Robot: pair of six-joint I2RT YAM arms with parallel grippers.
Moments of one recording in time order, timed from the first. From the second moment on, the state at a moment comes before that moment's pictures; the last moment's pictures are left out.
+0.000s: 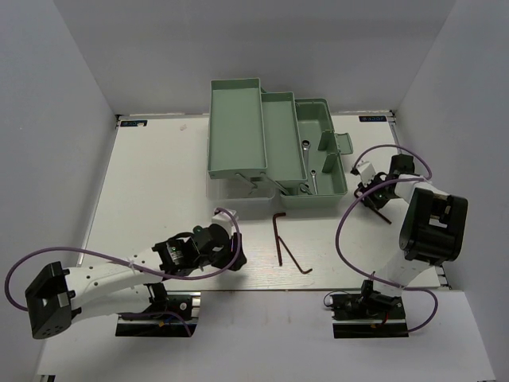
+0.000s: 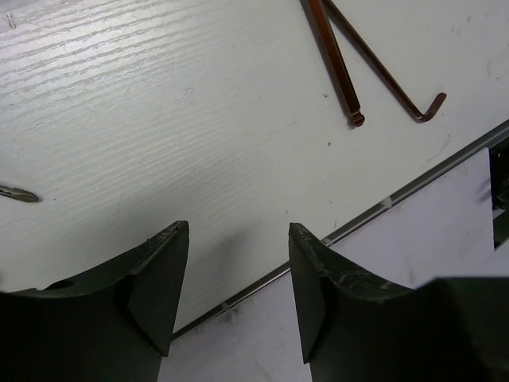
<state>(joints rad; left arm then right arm) -1.08 0.94 0.50 -0.33 -0.16 -0.72 -0.23 1.69 0.95 -0.46 -0.39 -1.00</state>
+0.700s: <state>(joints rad) -1.15 1.24 0.66 -0.24 -0.18 -0.73 -0.24 1.42 1.00 -1.15 -0.62 -1.22</state>
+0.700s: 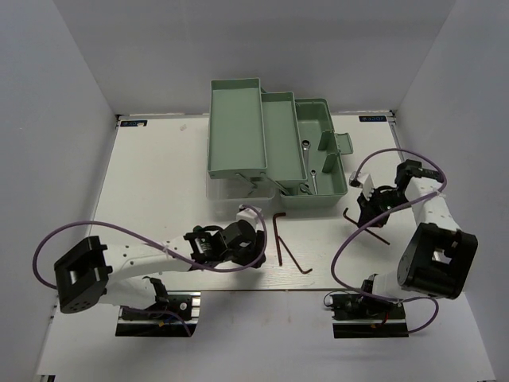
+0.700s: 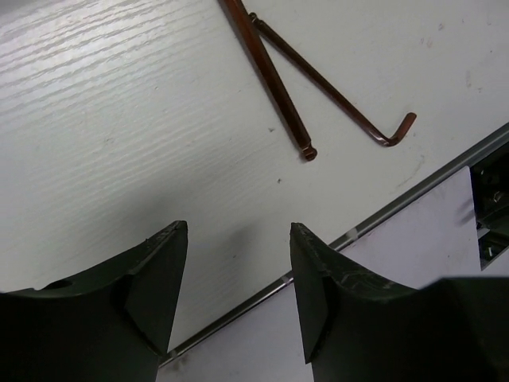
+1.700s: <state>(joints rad) -1.19 1.52 0.84 -0.11 -0.41 -0.88 0.34 1.86 1.91 -0.67 -0.62 0.06</state>
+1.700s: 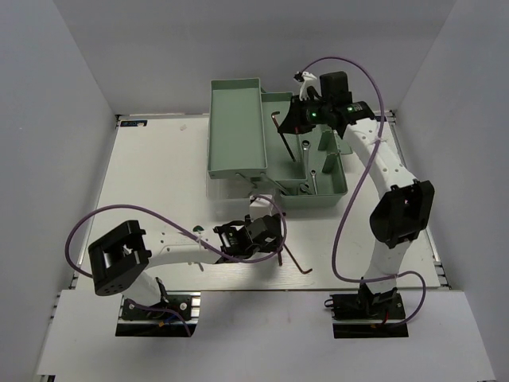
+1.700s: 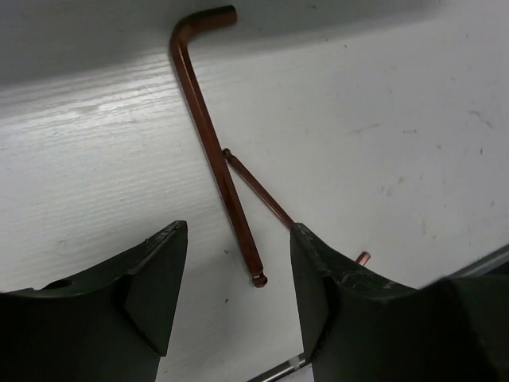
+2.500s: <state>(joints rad) -1.17 1.81 1.08 -0.24 -0.58 -1.00 0.34 1.90 1.78 -0.54 -0.54 0.24</state>
